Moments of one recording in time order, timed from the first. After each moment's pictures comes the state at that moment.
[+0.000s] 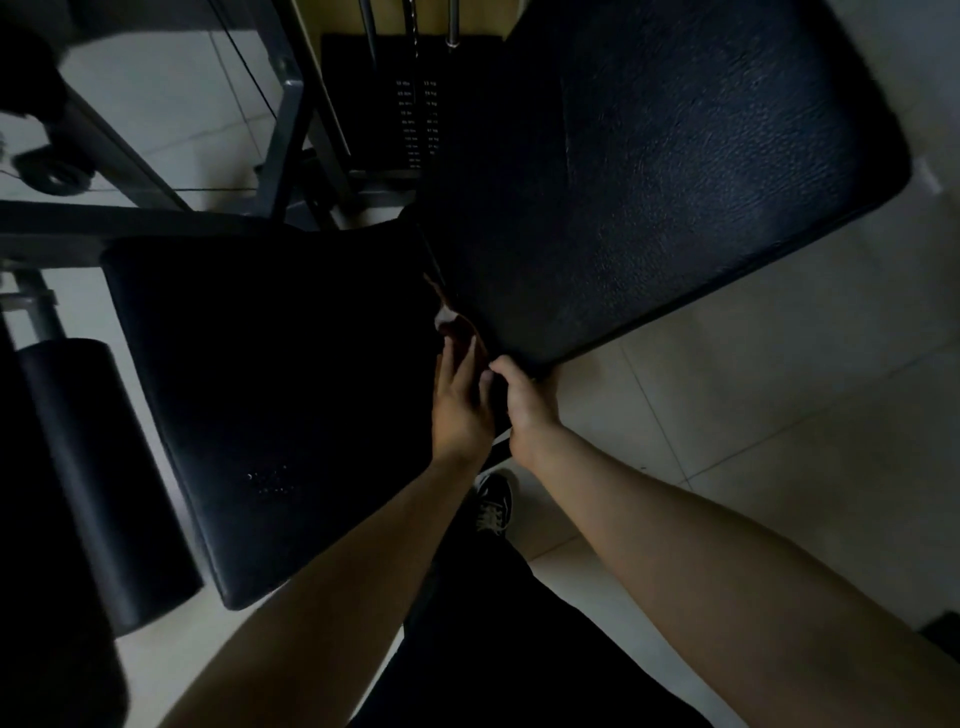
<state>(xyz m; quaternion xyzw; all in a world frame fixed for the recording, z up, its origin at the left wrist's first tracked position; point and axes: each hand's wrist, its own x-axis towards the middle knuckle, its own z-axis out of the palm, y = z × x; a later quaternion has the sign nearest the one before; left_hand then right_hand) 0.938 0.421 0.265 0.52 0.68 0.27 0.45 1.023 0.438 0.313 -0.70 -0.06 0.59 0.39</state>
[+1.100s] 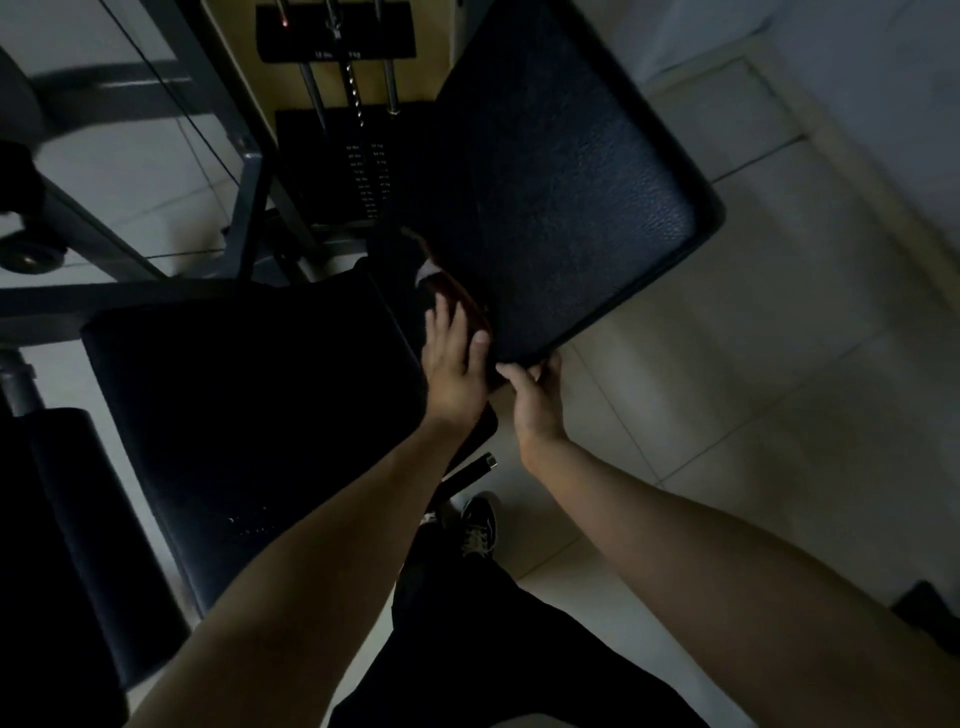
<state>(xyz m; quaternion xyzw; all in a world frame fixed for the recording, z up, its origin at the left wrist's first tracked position) 0.981 0.475 0.339 0.58 0.60 0.30 0.47 1.080 0.437 0.363 -0.67 -0.19 0.53 0.49</state>
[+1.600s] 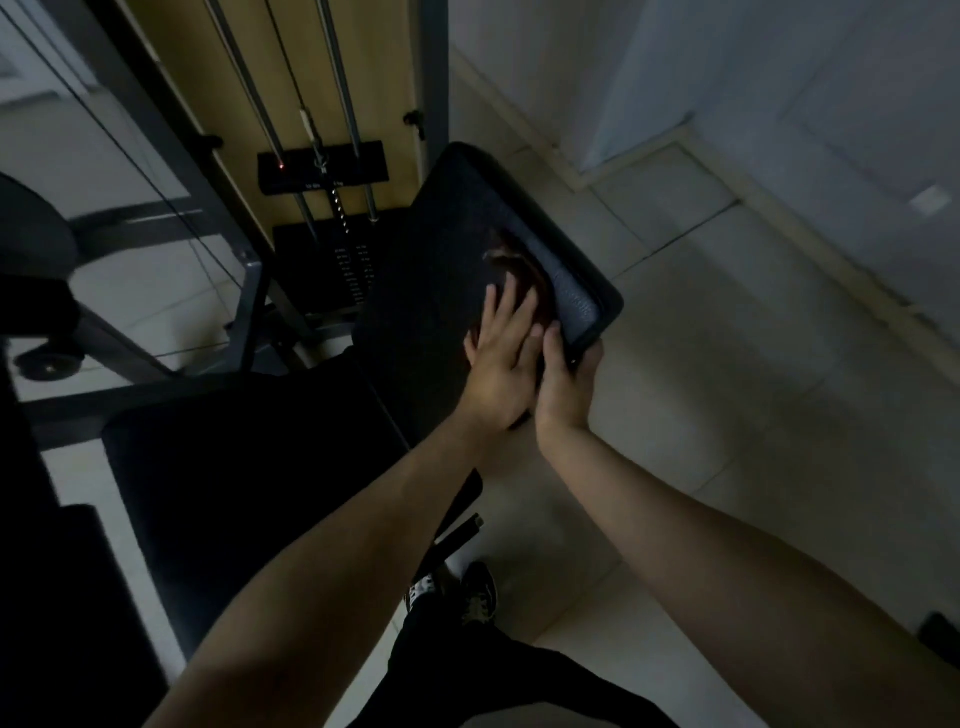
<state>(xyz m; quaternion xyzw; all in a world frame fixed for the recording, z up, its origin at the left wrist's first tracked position) 1.051 0.512 0.479 0.71 0.45 0.31 0.45 1.131 0.484 0.466 -0.68 -0.21 0.36 0.61</state>
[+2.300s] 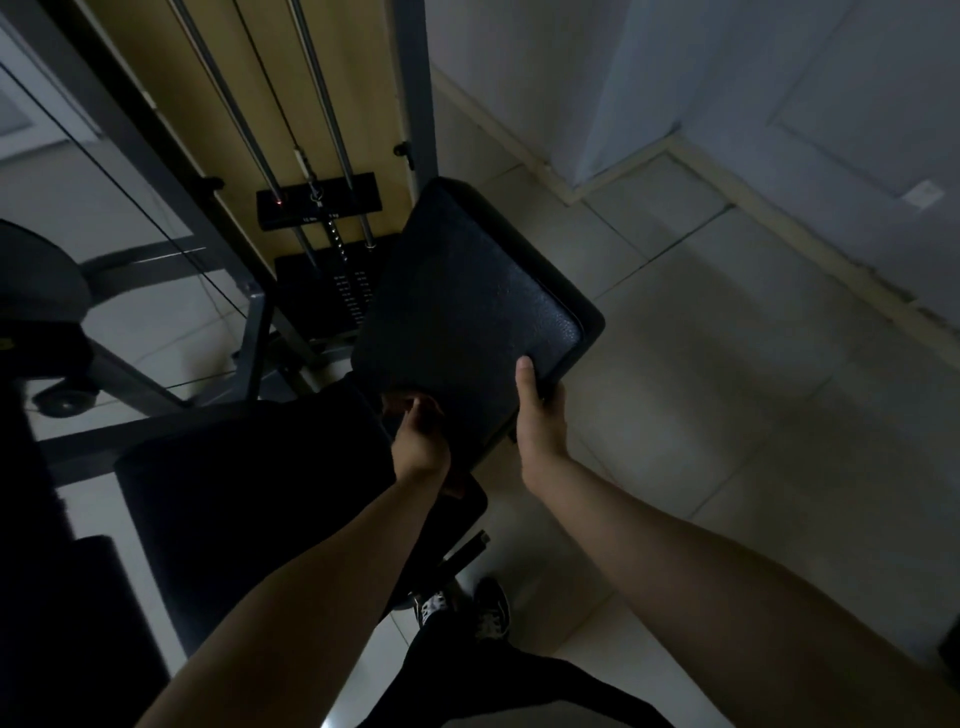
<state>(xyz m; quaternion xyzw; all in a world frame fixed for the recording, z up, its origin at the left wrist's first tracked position) 0.993 0.501 0.405 0.41 0.72 0.21 0.51 1.123 0.469 0.464 -0.71 -0.16 0.47 0.50</state>
